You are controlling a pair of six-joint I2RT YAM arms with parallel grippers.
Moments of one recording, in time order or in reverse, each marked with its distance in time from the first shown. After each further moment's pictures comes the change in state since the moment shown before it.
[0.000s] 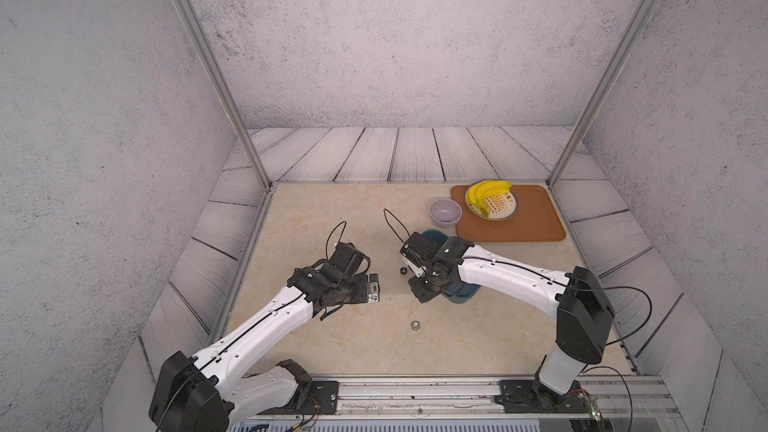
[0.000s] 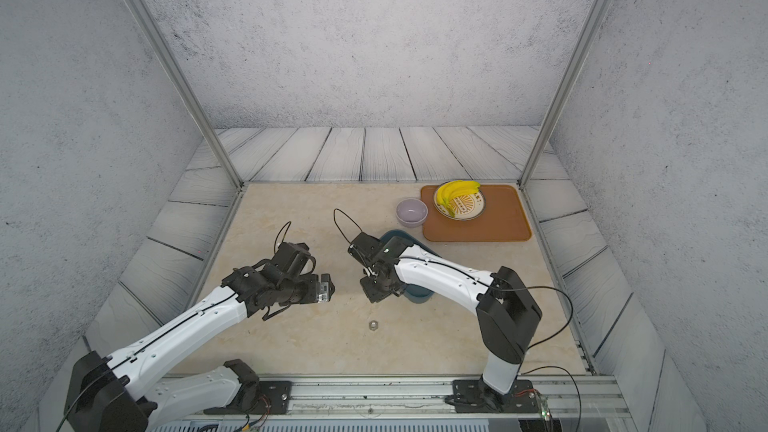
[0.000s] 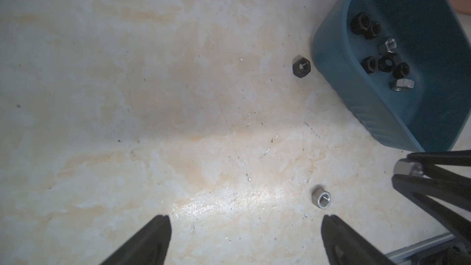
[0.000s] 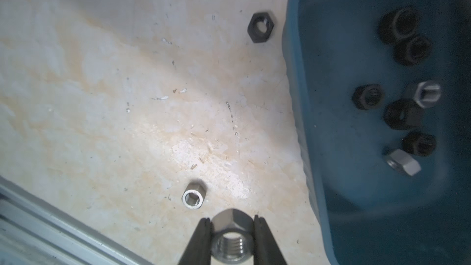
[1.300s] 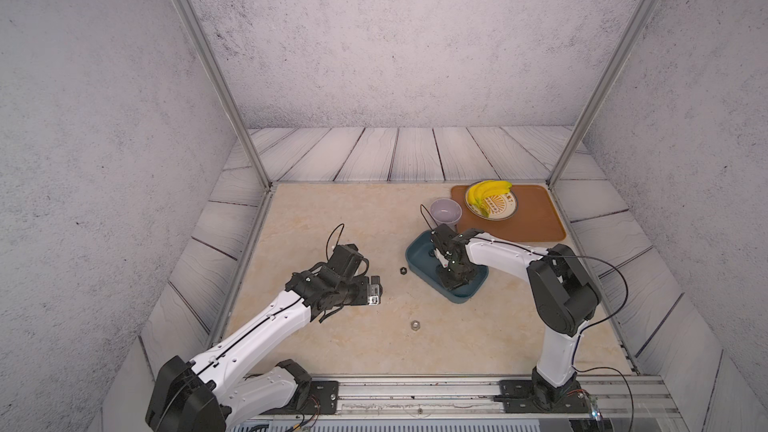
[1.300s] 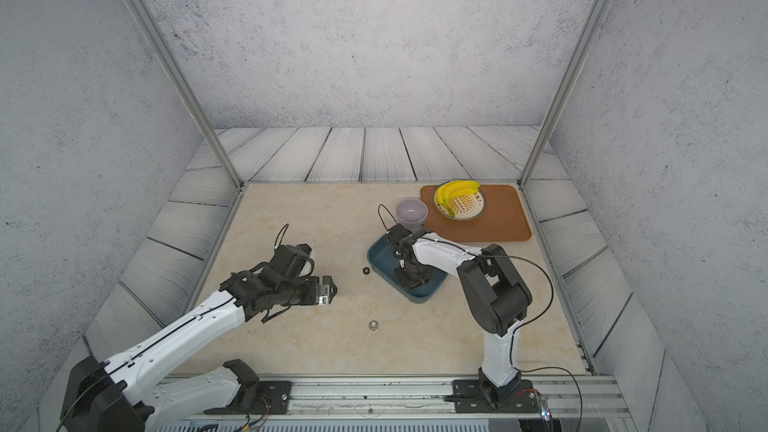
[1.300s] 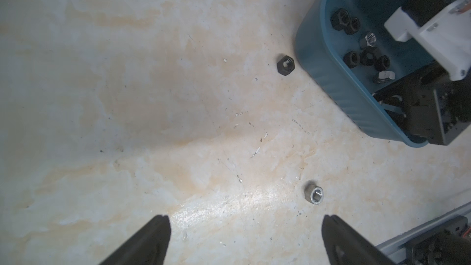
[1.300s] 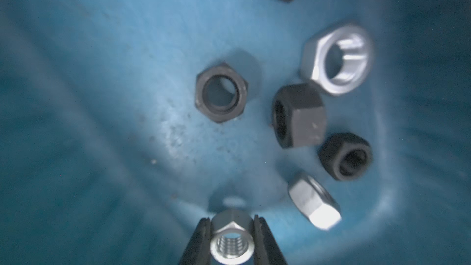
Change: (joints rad) left arm 0.000 -0.027 -0.047 0.069 0.051 0.040; right arm -0.296 0.172 -0.162 0.143 0.031 -0.114
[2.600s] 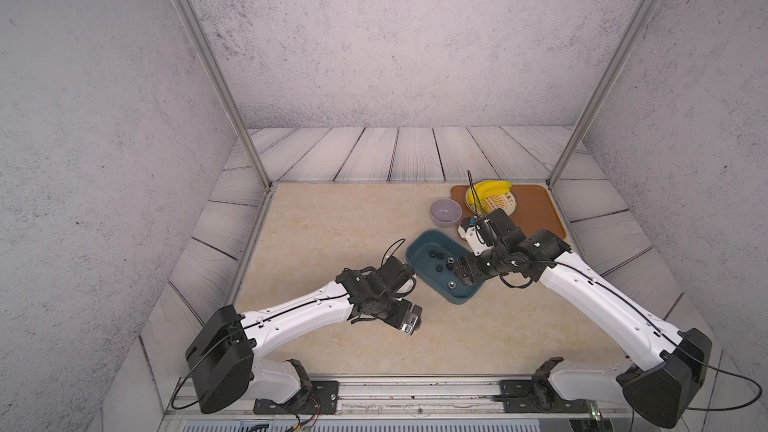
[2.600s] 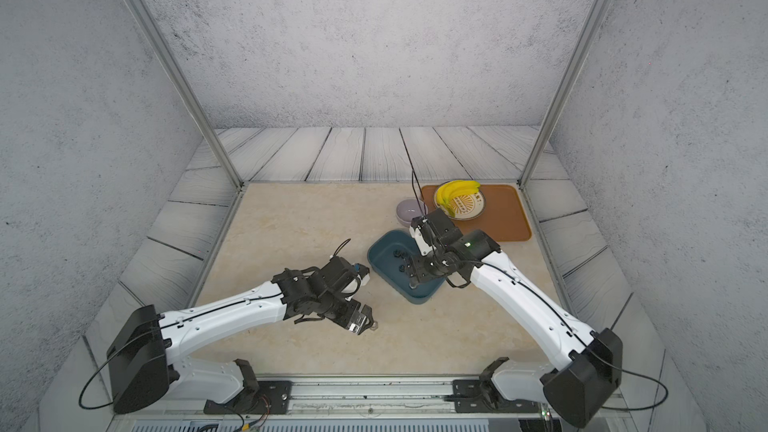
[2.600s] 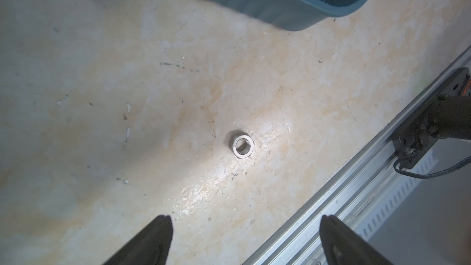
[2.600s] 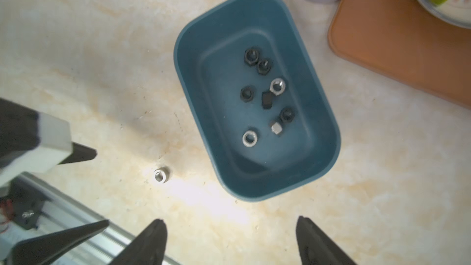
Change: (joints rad) left arm -0.351 0.291 0.161 0.000 0.103 0.171; right arm -0.003 -0.634 -0.023 -0.204 -0.129 0.047
